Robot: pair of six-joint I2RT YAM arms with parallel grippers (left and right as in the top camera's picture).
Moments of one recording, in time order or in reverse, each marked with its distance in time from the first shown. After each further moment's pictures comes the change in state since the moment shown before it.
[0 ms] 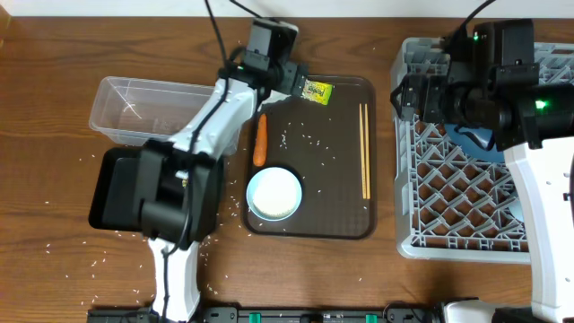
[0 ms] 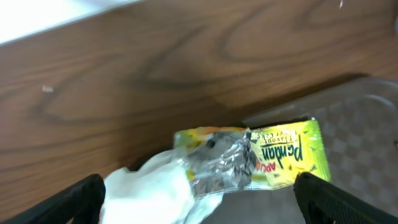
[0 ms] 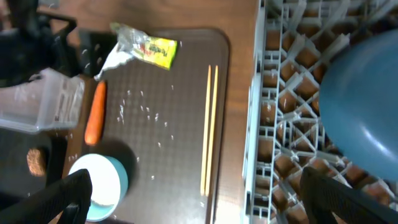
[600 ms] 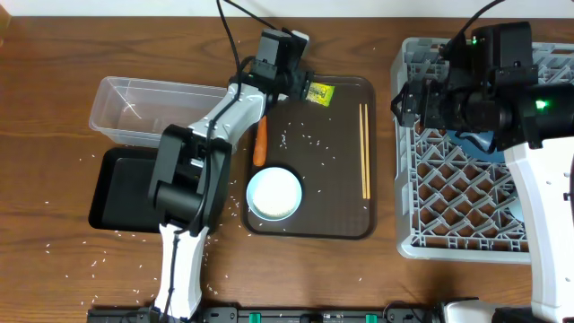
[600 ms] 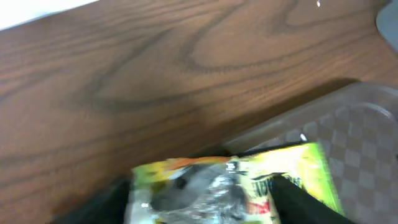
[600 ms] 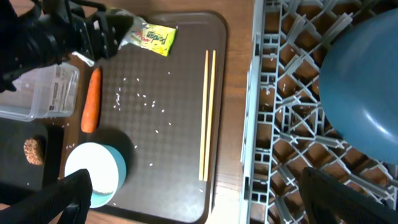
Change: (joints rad) left arm -0.010 0.110 0.000 0.168 0.089 0.003; right arm 0.000 0.000 0.000 -0.048 0.000 0.000
